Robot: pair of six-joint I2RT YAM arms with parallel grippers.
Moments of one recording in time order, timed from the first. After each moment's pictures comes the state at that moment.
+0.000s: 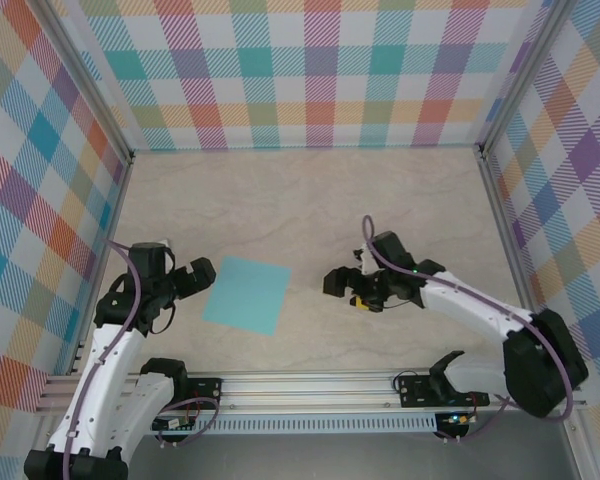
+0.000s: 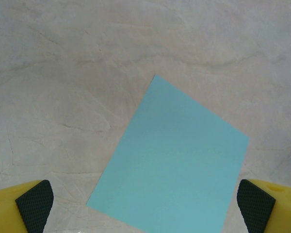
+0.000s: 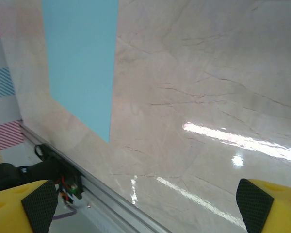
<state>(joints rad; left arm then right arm) -0.09 0.74 0.72 -0.85 0.06 -0.48 0.64 1.28 0.71 -0.42 -0.51 0.81</state>
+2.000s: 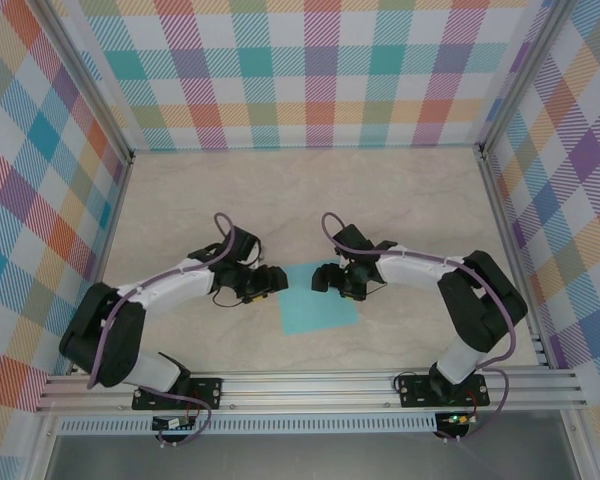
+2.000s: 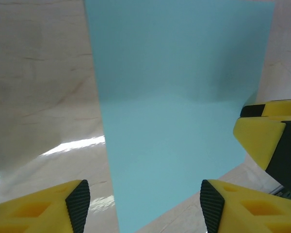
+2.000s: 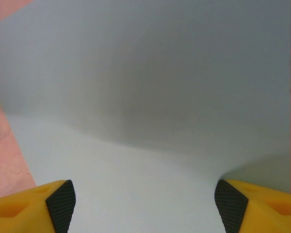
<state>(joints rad) -0.56 1.47 0.80 -0.43 0.40 -0.76 0.66 1.64 0.88 -0.43 -0.29 0.79</state>
